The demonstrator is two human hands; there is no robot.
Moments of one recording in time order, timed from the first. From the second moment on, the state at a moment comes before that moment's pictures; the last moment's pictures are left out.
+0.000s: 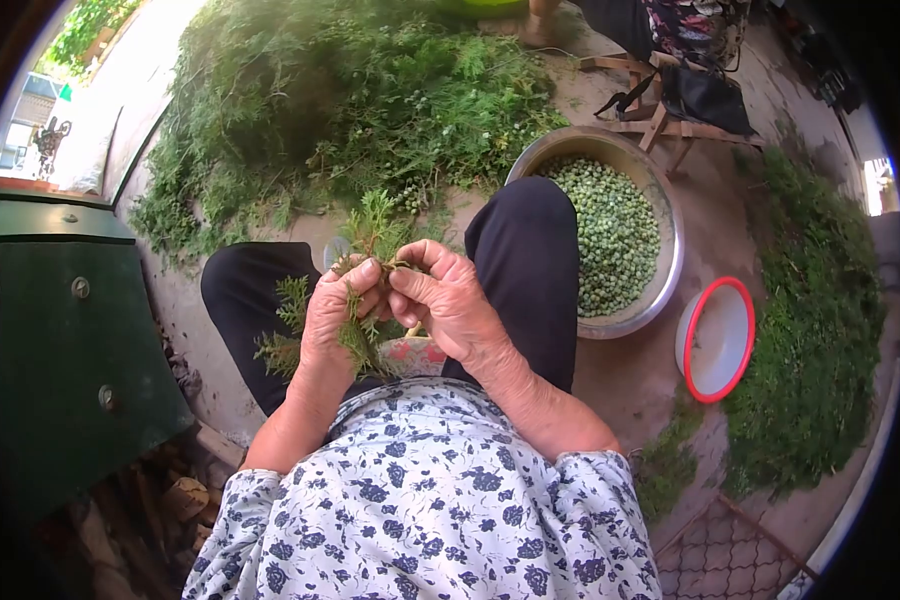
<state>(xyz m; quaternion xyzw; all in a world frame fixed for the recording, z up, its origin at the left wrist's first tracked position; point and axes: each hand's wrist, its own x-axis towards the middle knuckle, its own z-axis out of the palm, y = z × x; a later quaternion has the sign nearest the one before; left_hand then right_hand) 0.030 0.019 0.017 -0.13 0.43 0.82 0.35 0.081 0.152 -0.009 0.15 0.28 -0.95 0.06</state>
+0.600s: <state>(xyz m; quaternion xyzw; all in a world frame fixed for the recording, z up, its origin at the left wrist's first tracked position) -0.020 -0.020 0.013 0.08 0.18 0.95 0.26 0.159 0.372 -0.071 0.47 0.52 -0.59 -0.39</state>
